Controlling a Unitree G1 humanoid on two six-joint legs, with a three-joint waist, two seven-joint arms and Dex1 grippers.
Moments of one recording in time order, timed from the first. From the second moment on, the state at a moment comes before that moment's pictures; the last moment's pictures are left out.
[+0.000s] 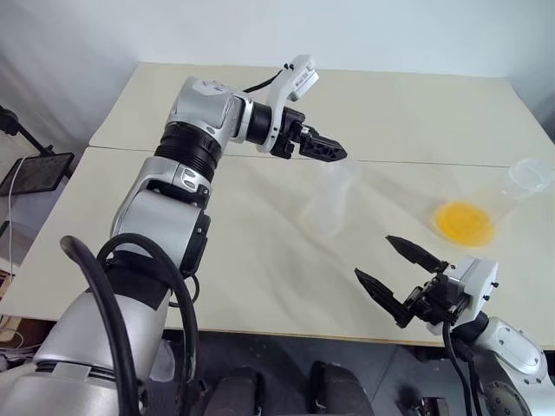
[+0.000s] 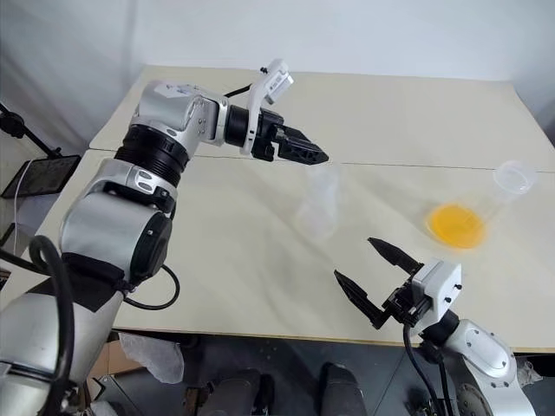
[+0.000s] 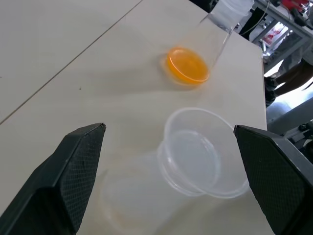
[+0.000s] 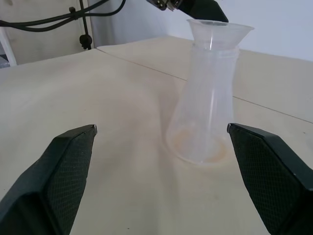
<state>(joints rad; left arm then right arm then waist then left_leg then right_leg) -1.55 0.24 -0.13 1.04 -0.17 0.74 -1.11 0.28 -0.46 -0.22 -0.59 0.55 0.11 0.73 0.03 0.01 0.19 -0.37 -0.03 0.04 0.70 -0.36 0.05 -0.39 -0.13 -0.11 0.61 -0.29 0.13</state>
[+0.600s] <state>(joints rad) -0.75 0.47 0.22 0.37 -0.39 0.18 -1.22 0.41 -0.41 -0.42 -0.62 0.61 0.08 0.60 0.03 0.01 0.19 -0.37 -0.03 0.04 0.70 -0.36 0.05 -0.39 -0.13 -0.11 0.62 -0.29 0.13</state>
